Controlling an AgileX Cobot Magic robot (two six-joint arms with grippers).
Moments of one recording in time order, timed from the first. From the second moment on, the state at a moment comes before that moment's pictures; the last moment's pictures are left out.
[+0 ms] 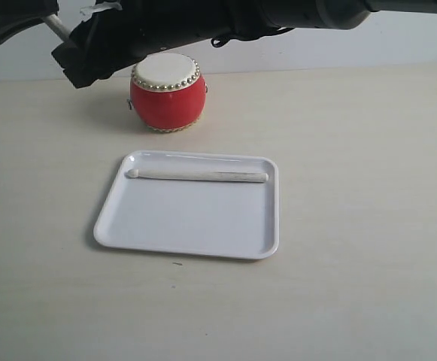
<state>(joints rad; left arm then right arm) 0.14 1.72 -1.07 -1.70 1.21 1.51 0.68 2.04 -1.64 1.29 0.49 -1.53</state>
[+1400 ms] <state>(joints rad) 0.09 1.72 -1.07 -1.68 1.21 1.54 0.68 2.04 -1.64 1.29 0.55 -1.39</state>
